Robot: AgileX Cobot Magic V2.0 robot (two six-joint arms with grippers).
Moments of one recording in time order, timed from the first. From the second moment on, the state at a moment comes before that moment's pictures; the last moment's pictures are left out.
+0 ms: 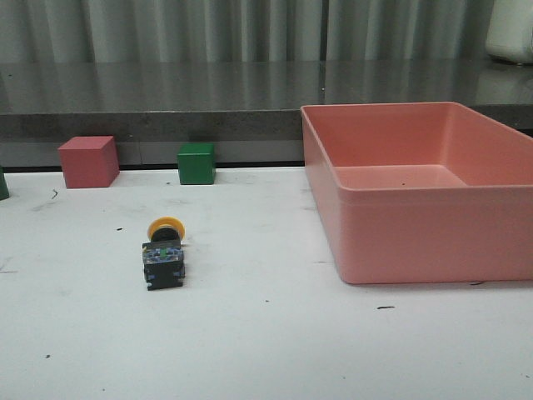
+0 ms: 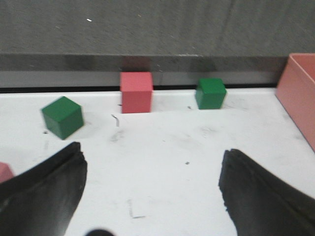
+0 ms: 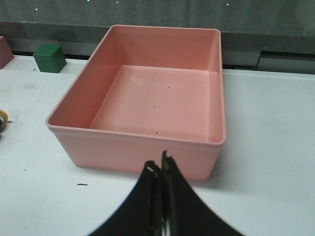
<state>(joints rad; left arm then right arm) -0.20 0.83 -0.59 0.03 0.25 -0.11 0.20 0.29 -0.40 -0.05 0.52 0.13</state>
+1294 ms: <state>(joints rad) -0.40 2.14 -1.63 -0.19 1.11 -0.23 0.20 0.29 -0.40 -0.05 0.51 0.13</state>
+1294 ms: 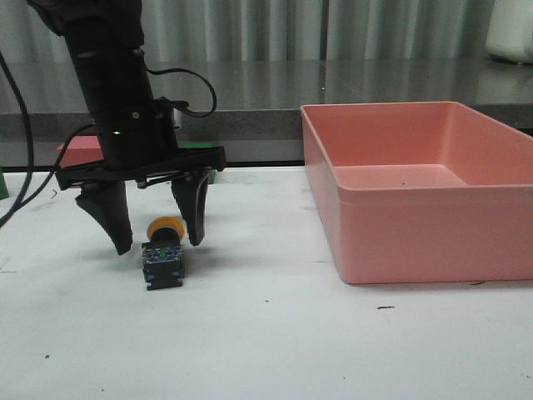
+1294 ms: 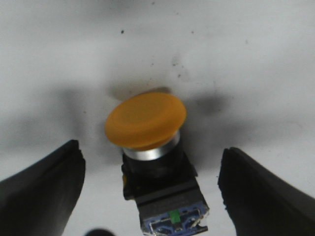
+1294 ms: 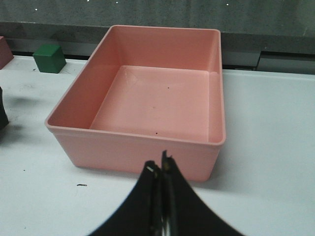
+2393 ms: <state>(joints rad) -0.47 1.85 -1.27 0.06 0.47 -0.24 0.20 0.29 -0.40 -0.05 0.51 0.13</state>
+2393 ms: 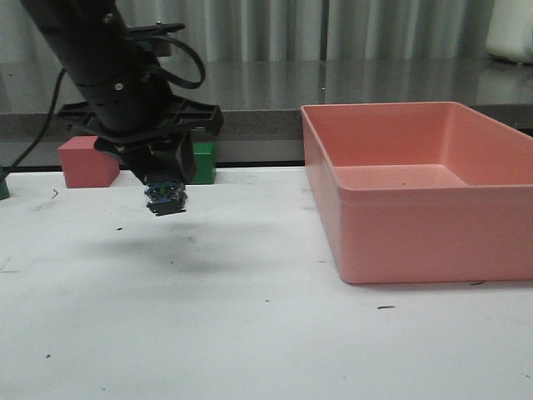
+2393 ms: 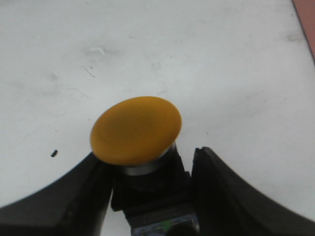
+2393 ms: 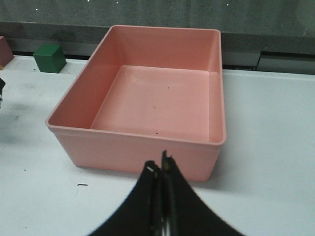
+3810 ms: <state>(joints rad) -0.31 1.86 -0.60 0.10 -0.73 0.04 0.20 0.29 -0.40 -0.05 0.51 0.13</state>
